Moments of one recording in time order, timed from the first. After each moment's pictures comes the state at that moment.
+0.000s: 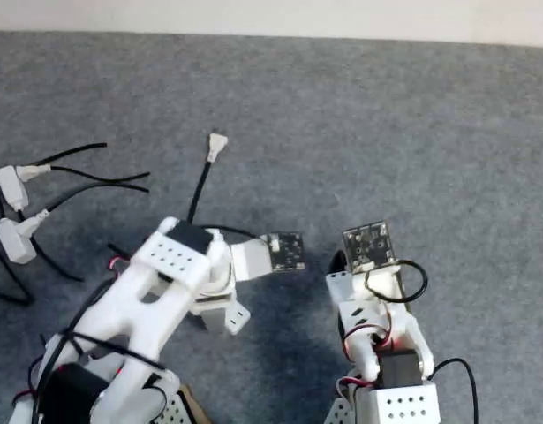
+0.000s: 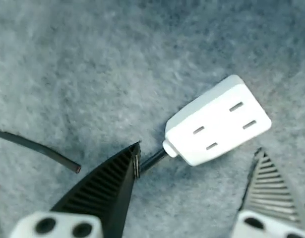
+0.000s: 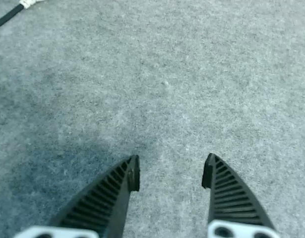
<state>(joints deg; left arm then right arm) 19.5 -21.7 48.8 68.7 -92.1 -9.2 -100.0 95.4 48.7 10.9</state>
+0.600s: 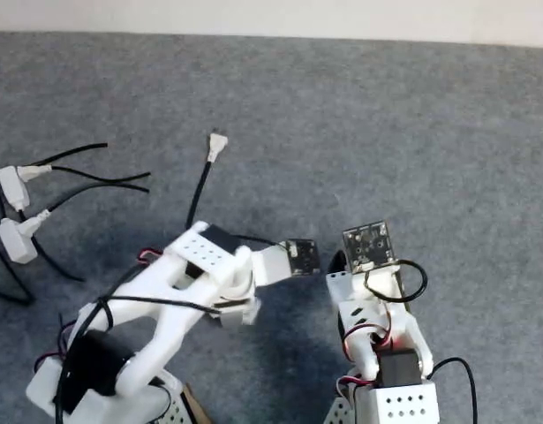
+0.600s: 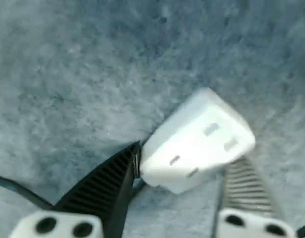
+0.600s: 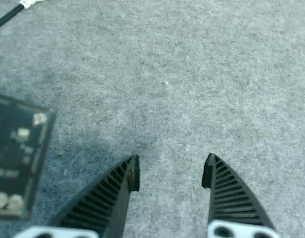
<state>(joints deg) 24.7 -8.8 47.9 58.6 -79.1 -9.2 -100.0 95.4 48.7 10.9</state>
